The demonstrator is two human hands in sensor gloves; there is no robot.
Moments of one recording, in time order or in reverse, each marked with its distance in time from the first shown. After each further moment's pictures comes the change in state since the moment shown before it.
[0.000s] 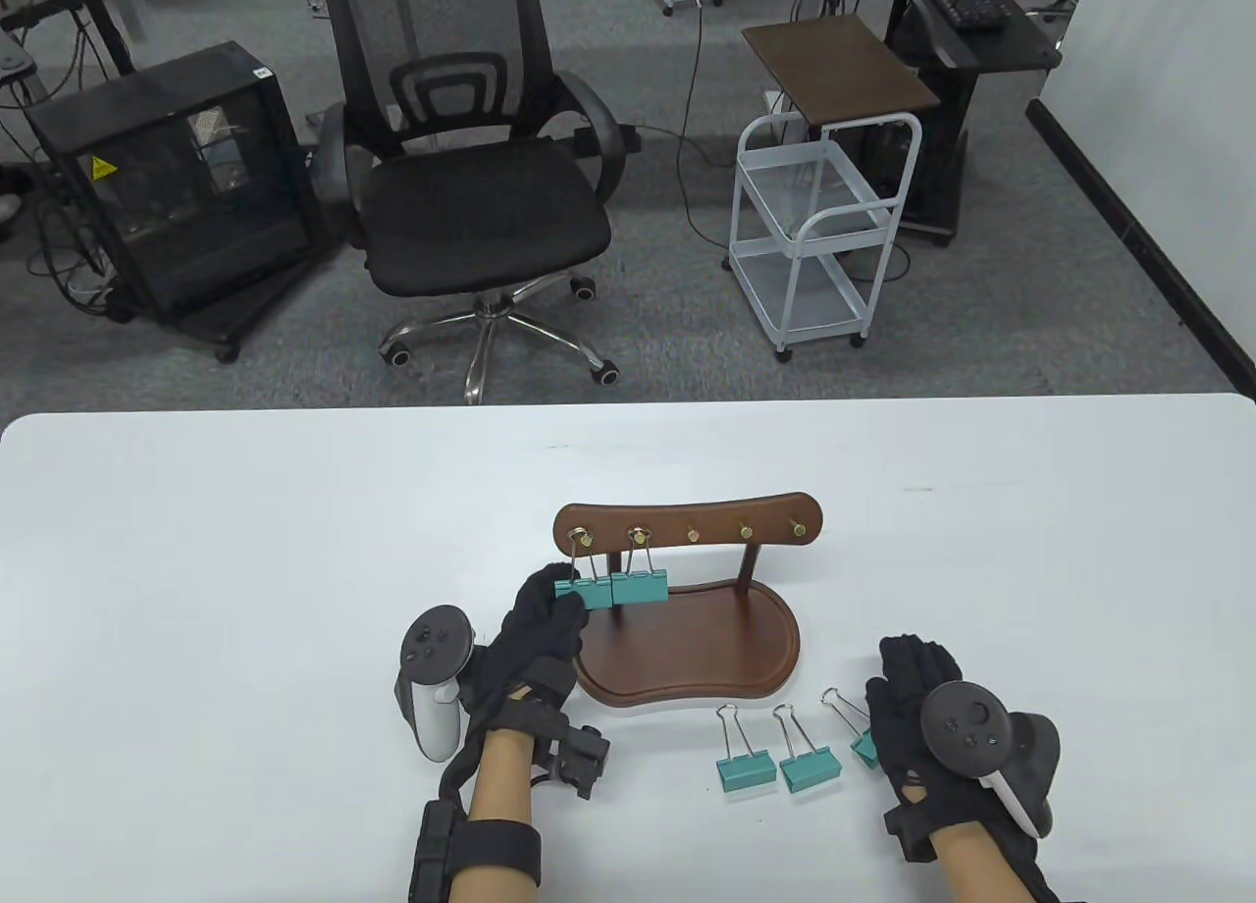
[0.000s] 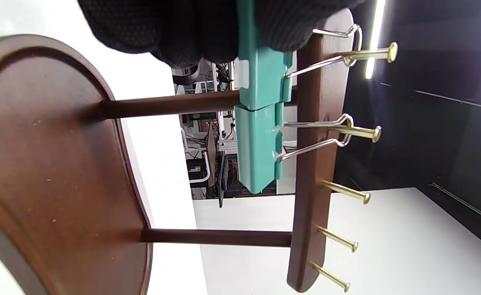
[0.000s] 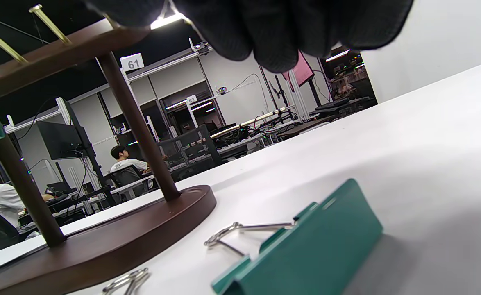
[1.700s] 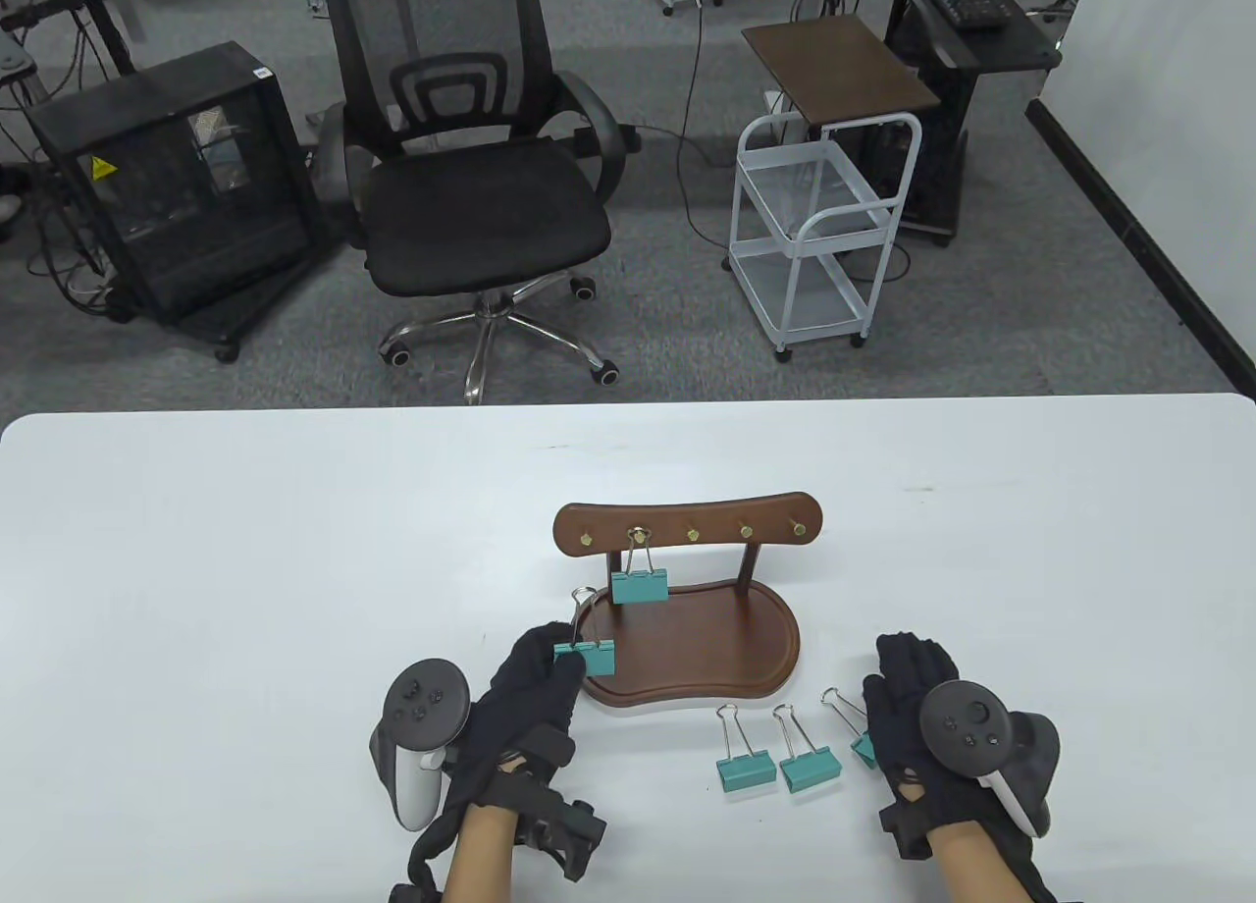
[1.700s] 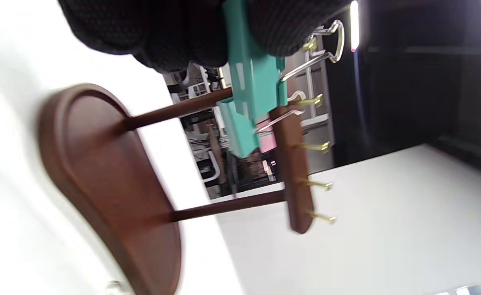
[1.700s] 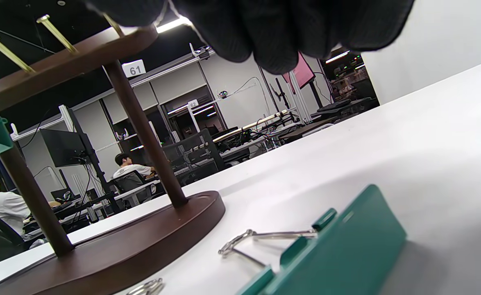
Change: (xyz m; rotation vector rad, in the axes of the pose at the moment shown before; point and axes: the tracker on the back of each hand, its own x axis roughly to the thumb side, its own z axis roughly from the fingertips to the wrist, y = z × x) left_hand 0.027 -0.002 0.064 0.003 0.000 -0.254; right_hand 0.000 0.003 -0.001 -0.010 0.001 -0.028
